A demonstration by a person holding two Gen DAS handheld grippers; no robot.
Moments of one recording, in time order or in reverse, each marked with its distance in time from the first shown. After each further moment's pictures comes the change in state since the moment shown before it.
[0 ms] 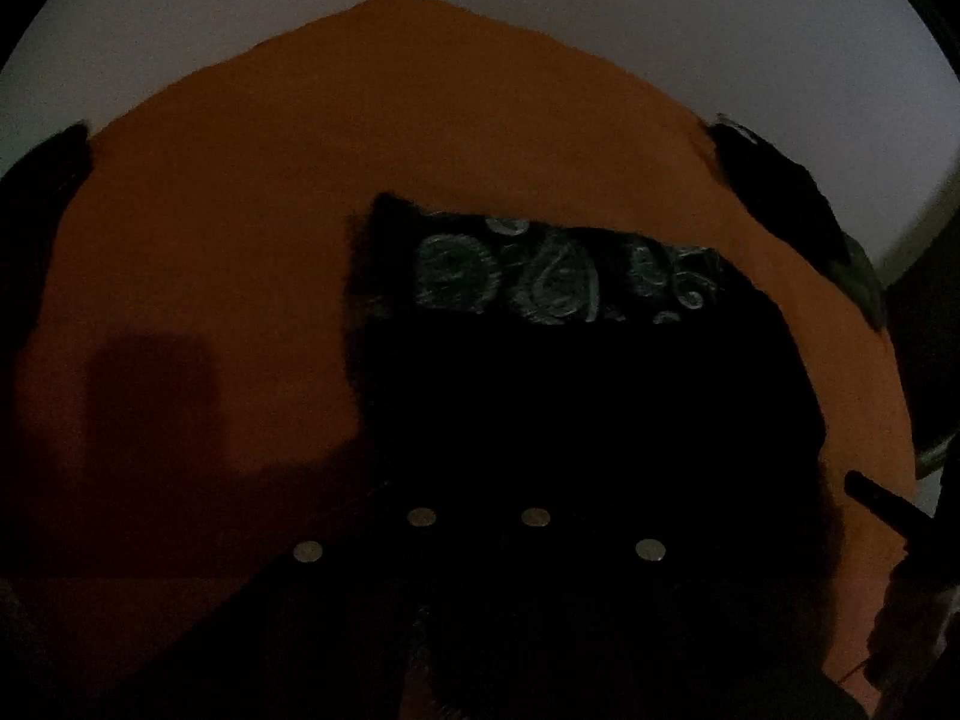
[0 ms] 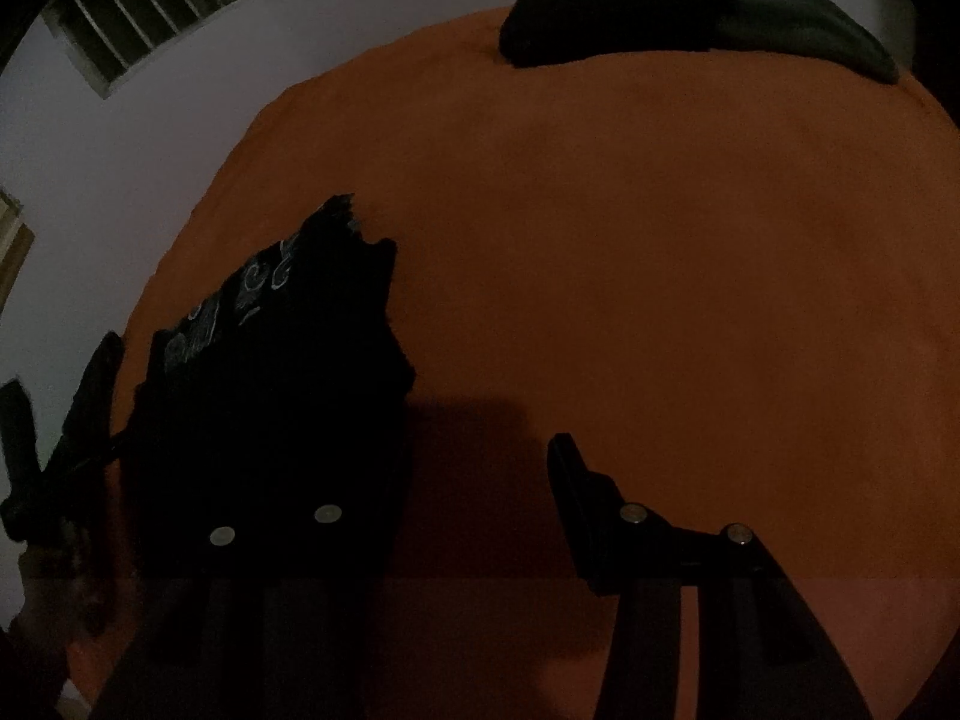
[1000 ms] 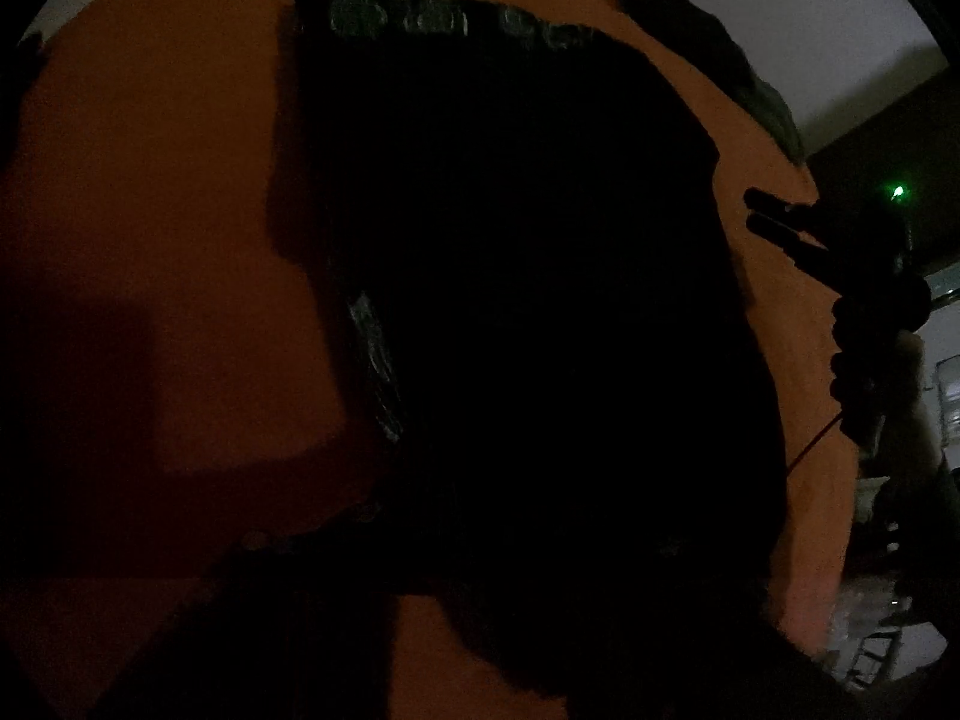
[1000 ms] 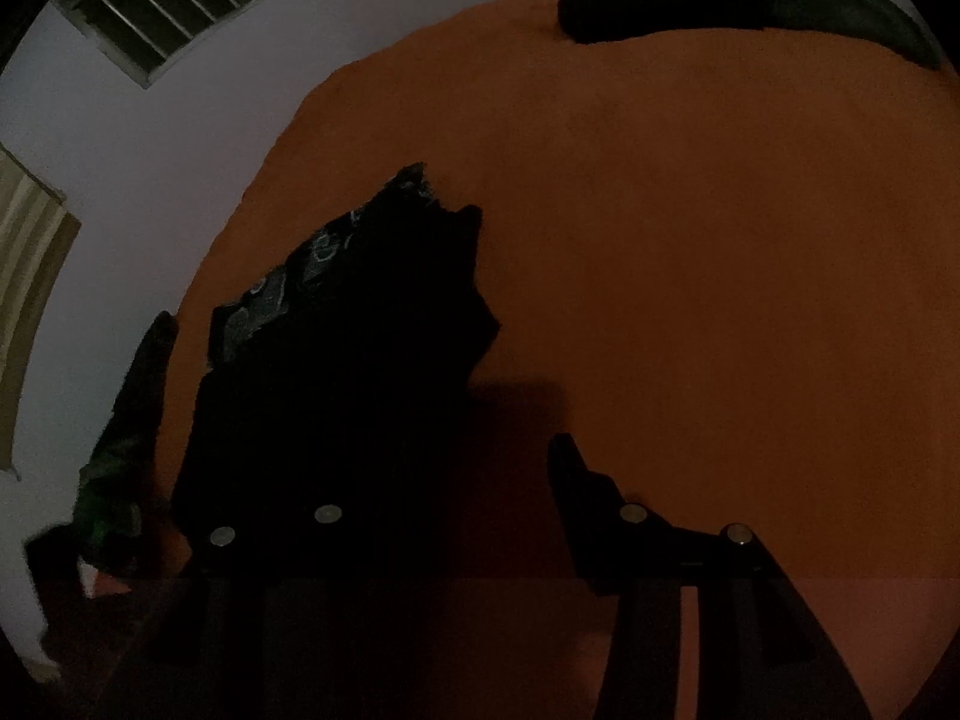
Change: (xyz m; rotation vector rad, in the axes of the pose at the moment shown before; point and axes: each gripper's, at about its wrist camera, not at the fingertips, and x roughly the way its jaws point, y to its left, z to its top) left arm -0.041 -0.030 -0.132 0.095 0.332 -0.193; right arm 0.001 0.026 -0.006 -0.010 0.066 0.142
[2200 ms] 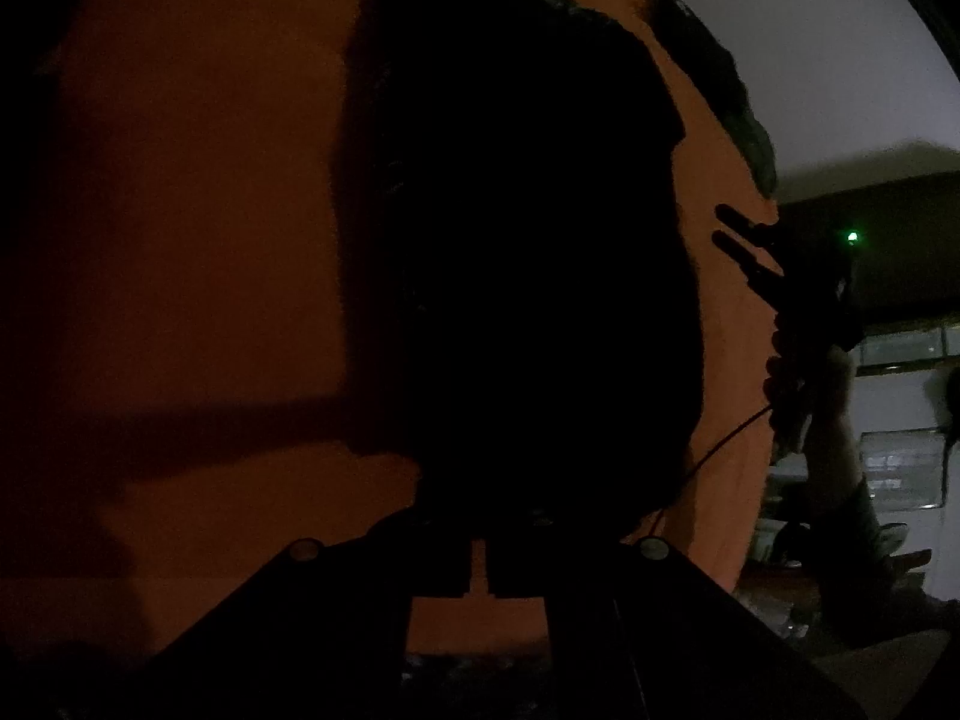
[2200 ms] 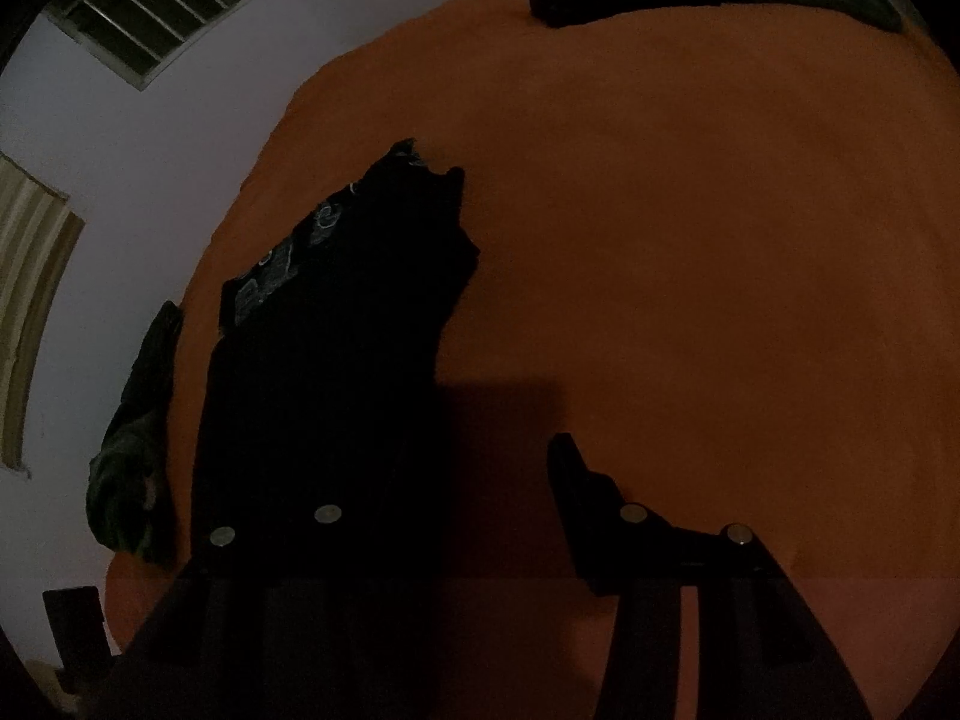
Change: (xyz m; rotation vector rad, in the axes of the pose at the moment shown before) left arm -0.025 0.004 -0.070 -0.226 0.079 -0.182; right arm -0.030 -0.010 -0.035 0.030 0.034 -0.008
